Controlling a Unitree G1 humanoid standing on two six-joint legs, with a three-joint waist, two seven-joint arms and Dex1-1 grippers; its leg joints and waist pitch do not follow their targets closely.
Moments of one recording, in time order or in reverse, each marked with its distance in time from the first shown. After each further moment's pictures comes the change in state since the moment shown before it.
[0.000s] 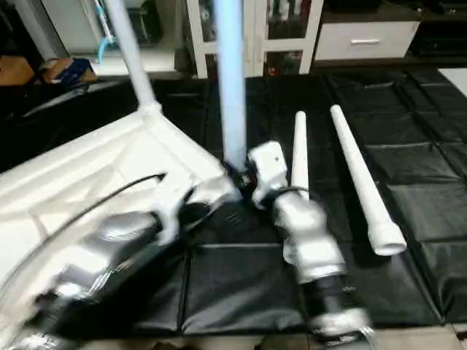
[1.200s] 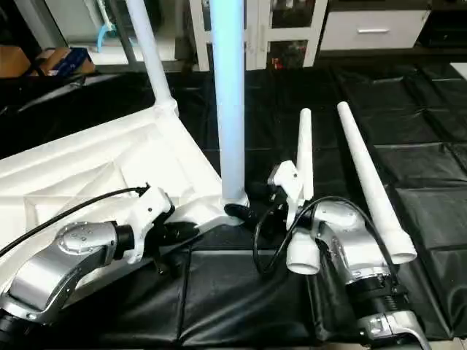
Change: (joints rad) left arm 0.150 0.316 -0.028 -0.242 -0.098 -0.020 -0.362; right arm 0.038 -0.285 0.040 0.000 0.200 0.056 0.756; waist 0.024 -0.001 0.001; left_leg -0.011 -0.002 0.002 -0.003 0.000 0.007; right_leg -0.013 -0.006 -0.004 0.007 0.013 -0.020
